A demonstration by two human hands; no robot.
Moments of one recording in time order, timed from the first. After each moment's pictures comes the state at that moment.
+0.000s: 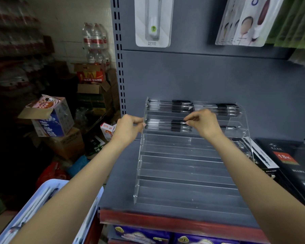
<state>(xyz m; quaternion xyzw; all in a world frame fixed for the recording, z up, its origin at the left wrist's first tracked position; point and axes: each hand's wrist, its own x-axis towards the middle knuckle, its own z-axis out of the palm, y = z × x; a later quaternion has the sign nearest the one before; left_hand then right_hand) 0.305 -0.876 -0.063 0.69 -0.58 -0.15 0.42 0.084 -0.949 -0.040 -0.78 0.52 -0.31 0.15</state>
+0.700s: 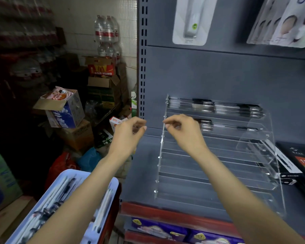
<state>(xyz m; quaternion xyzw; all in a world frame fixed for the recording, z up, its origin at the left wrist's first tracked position) 0.341 -0.818 -0.070 0.67 -0.57 -0.08 0.47 0.181 -0.874 -0.048 -0.80 0.42 -0.36 0.22</state>
